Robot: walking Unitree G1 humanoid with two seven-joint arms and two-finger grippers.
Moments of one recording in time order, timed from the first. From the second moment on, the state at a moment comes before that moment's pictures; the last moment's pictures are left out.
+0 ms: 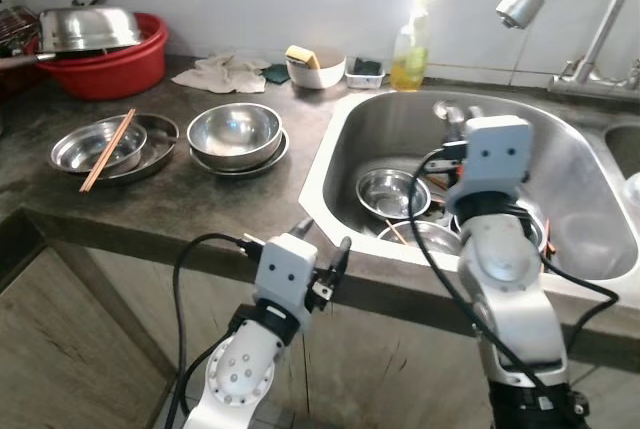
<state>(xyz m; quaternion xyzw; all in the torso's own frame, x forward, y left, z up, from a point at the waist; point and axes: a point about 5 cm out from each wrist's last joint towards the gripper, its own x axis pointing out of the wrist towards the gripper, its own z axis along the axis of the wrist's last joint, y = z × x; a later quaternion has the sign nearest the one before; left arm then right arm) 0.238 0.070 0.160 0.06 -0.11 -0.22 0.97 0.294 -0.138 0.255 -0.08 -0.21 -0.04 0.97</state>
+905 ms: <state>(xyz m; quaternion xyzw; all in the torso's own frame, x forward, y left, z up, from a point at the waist) 0.239 0.068 0.158 0.04 -0.10 -0.21 0.97 0.328 -0.144 0.234 -0.10 -0.09 -0.01 0.99</state>
